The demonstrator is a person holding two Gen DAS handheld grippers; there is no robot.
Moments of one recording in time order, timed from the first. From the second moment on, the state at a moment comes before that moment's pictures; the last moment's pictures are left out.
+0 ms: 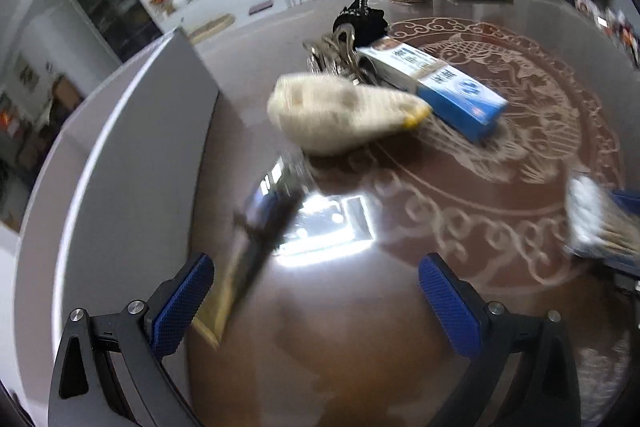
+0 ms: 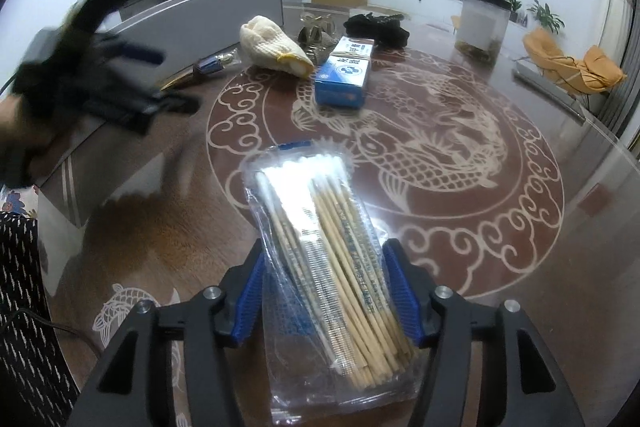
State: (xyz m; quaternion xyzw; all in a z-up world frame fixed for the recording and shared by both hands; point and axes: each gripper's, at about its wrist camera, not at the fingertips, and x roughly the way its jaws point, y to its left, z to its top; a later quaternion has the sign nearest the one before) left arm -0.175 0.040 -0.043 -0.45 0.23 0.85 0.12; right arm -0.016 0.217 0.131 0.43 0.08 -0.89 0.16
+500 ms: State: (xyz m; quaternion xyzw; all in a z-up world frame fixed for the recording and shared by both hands) left arm -0.209 0.013 -0.063 -0.49 0.10 0.85 0.17; right arm -0.015 0.217 0.131 0.43 0.08 -0.89 0.16
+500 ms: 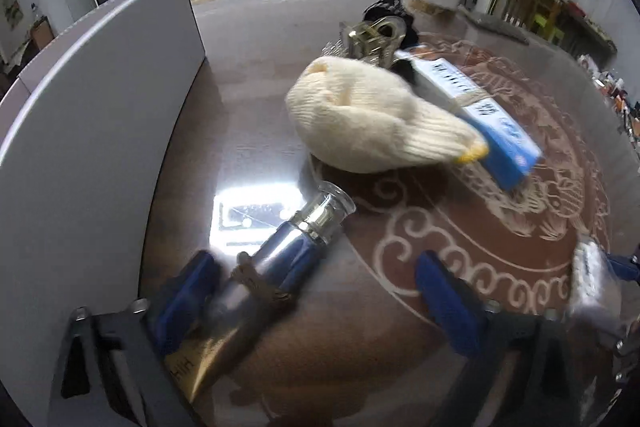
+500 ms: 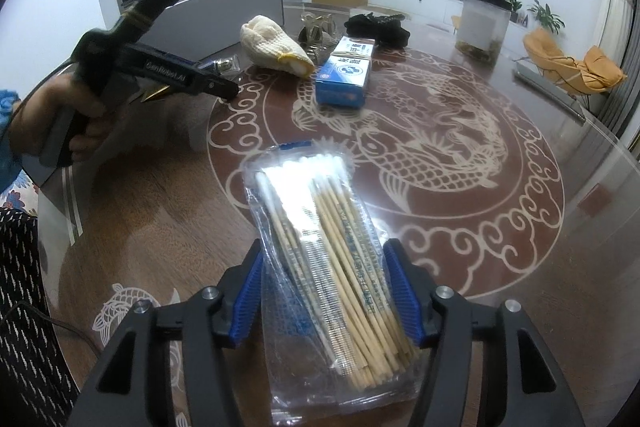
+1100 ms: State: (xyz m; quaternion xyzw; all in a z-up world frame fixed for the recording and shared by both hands) left arm -0.095 0.041 -0.062 -0.46 0.07 0.88 0.12; right arm -0.020 0.225 0.128 0.44 0.06 -0.89 0.14
